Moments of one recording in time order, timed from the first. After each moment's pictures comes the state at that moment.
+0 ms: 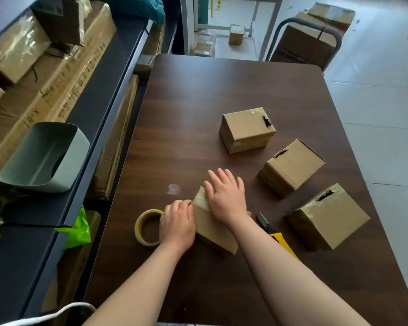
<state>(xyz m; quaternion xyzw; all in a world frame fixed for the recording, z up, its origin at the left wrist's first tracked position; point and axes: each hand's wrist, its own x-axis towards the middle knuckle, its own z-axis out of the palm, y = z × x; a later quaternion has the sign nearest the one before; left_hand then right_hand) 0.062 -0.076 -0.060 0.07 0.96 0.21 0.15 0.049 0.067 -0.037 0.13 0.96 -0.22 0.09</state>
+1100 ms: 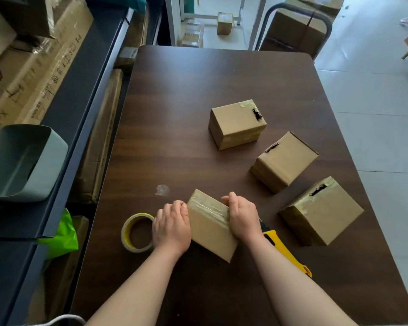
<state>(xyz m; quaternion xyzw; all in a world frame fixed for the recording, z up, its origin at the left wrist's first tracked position) 0.061 -0.063 -0.073 0.04 0.97 0.19 0.16 0.097 0.106 -0.075 0.29 0.85 -0.43 0.04</state>
